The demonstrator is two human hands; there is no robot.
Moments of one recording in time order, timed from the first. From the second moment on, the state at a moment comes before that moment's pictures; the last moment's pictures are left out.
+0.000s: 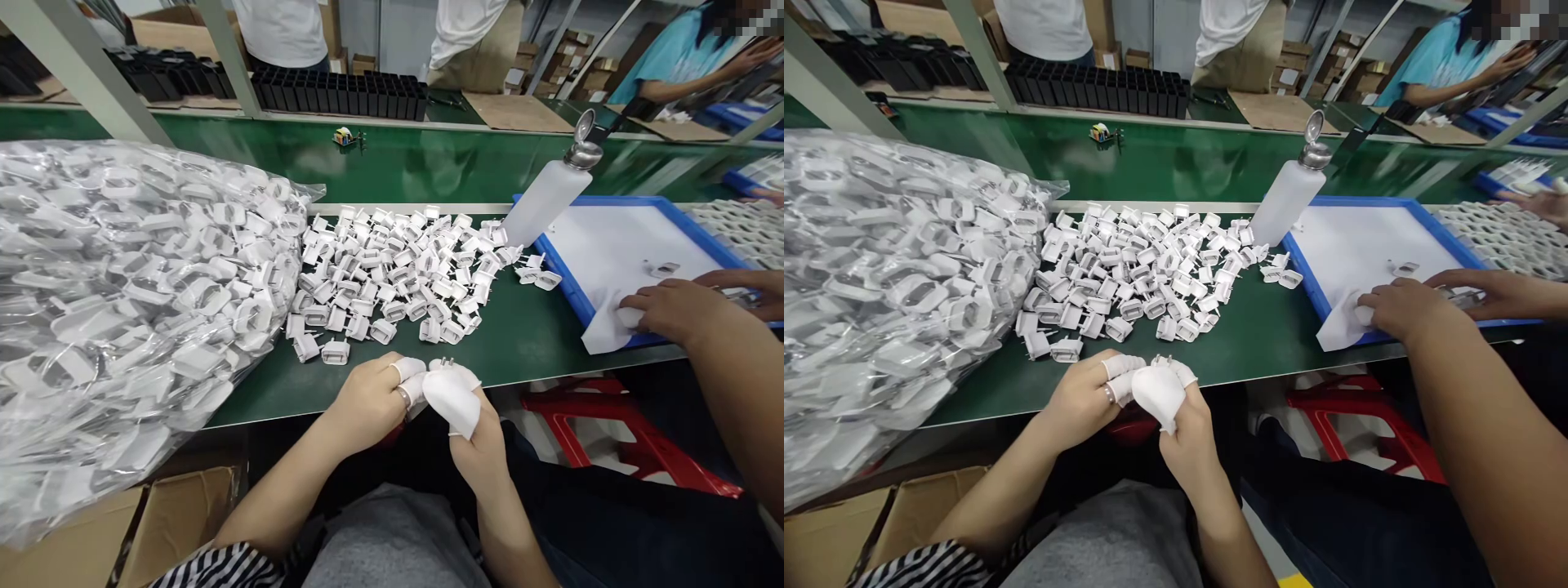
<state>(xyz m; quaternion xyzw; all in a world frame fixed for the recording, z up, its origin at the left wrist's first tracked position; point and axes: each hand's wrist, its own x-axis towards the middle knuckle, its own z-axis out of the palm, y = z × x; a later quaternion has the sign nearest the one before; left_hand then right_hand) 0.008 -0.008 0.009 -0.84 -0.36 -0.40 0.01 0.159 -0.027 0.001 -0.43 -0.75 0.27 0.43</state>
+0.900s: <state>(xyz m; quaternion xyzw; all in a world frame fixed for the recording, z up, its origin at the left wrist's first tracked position) 0.031 -0.025 0.000 -0.64 -0.39 -0.62 -0.25 0.147 -0.027 -0.004 -0.42 -0.73 0.21 0.50</state>
